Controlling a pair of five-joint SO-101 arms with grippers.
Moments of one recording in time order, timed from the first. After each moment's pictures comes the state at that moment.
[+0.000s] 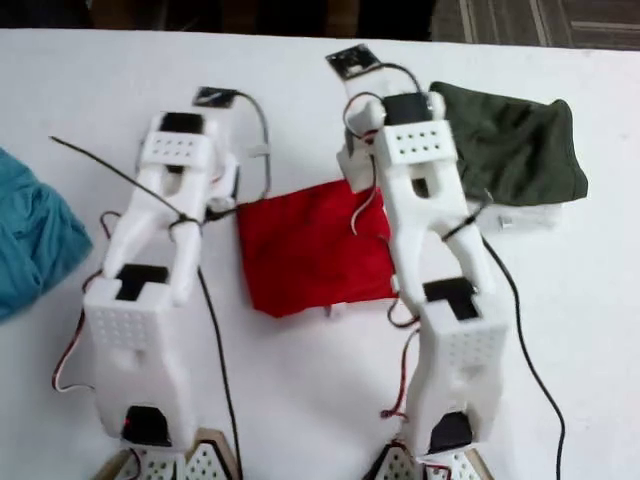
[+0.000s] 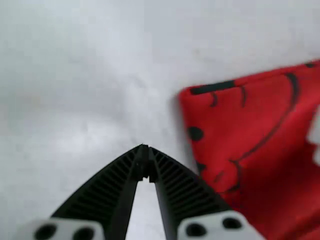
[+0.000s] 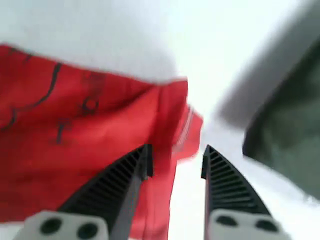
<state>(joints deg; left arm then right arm) -0.4 30.9 -18.4 83.1 2.0 -14.9 24.8 -30.7 90.5 15.4</state>
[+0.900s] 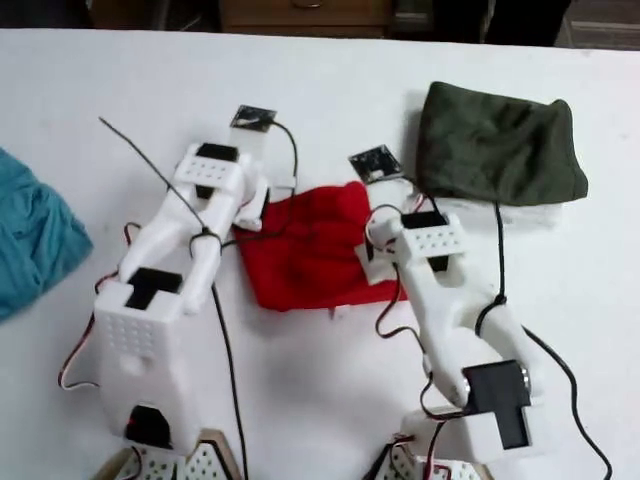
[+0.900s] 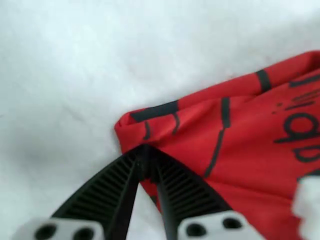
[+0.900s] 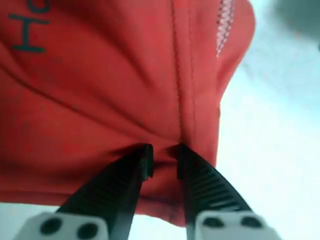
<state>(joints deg) 2.8 30.3 -3.6 65.3 1.4 -12.8 -5.1 37.0 52.0 15.7</state>
